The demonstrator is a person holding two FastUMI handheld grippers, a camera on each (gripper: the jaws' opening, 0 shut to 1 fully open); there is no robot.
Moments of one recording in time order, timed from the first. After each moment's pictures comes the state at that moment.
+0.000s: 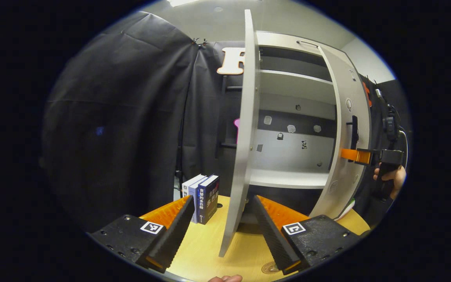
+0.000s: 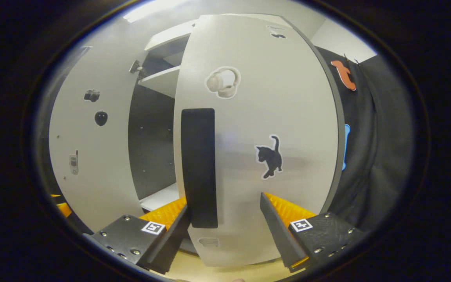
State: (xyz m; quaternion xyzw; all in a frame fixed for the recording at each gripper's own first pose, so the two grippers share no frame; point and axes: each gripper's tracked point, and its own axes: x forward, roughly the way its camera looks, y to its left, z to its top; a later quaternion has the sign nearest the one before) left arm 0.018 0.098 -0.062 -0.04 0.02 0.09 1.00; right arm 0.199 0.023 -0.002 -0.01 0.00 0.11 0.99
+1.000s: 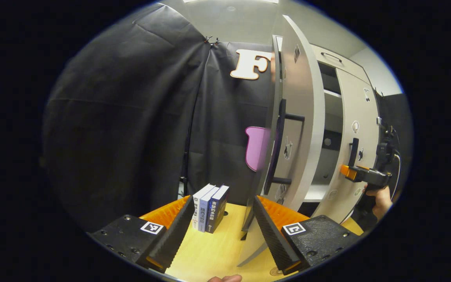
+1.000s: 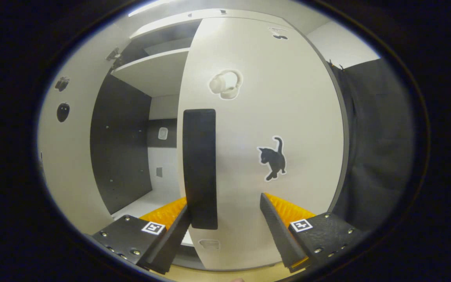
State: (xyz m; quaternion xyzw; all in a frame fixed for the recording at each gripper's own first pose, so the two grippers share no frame) left arm 0.042 0.166 -0.018 -0.08 0.02 0.06 1.00; right arm 0.231 0.036 -0.007 -0.01 -0.01 0.00 1.00
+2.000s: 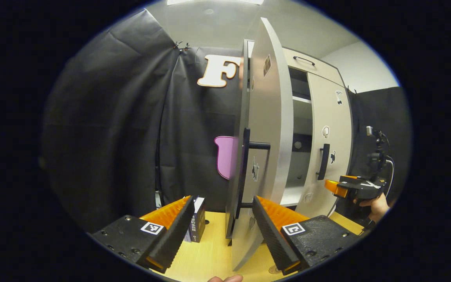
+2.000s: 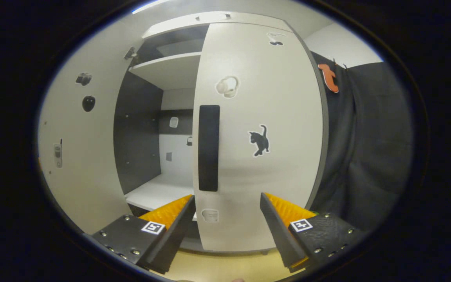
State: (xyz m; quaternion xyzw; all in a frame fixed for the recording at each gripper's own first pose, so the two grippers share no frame) left arm 0.052 0.126 0.022 -0.03 0.00 -0.05 1.00; right arm 0.150 0.019 -0.024 -0.03 0.03 0.02 1.00
